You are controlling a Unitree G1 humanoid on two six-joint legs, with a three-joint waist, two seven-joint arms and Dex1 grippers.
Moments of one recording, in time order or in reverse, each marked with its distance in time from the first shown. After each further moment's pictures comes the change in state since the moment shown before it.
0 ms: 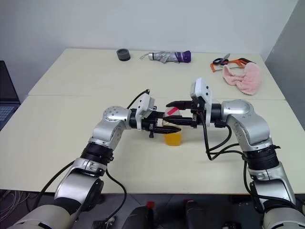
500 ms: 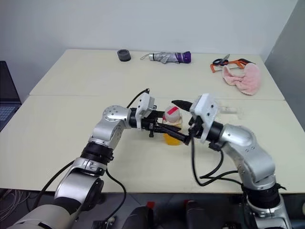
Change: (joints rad) left arm -0.003 -0.004 0.001 0.007 0.005 -0.009 0.004; right arm 0.312 0.121 -0.012 -0.500 -0.115 0.020 -0.491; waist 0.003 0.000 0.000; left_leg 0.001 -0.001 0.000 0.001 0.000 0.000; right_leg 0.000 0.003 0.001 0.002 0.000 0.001
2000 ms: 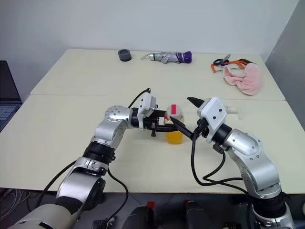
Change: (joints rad) left arm -0.008 -0.014 0.000 0.016 0.005 -0.019 0.020; right arm 0.082 -0.072 -0.066 -0.023 -0.033 -0.052 -0.097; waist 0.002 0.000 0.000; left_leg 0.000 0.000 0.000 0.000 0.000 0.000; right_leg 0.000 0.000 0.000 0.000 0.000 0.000
